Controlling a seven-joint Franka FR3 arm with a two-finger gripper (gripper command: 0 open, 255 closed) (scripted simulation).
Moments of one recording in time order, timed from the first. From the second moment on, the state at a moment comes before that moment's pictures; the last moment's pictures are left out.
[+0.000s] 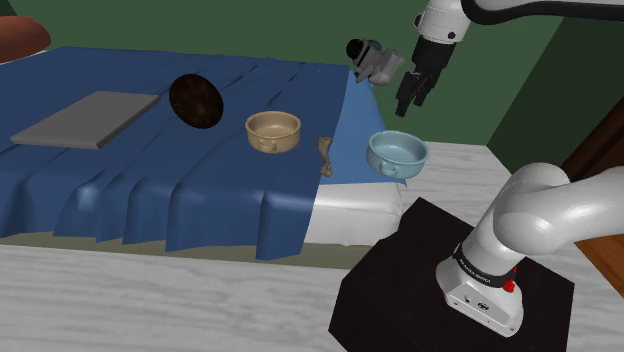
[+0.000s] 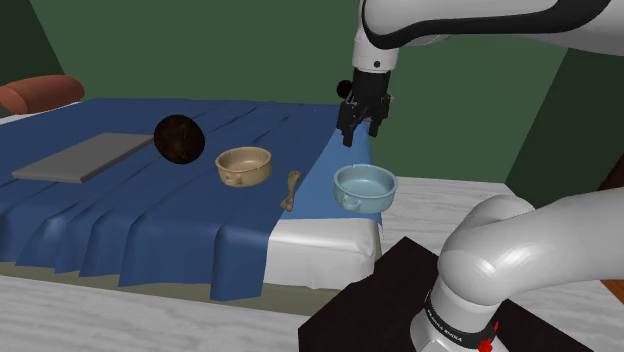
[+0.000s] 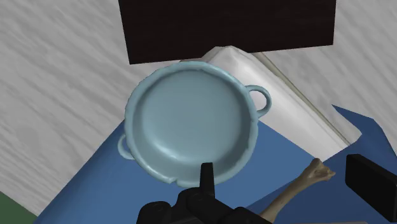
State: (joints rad) arm 0.02 -0.83 -0.04 -2.42 -0.03 1.67 0.01
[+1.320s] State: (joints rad) arm -0.05 -0.10 0.15 -2.16 0.05 1.96 0.62
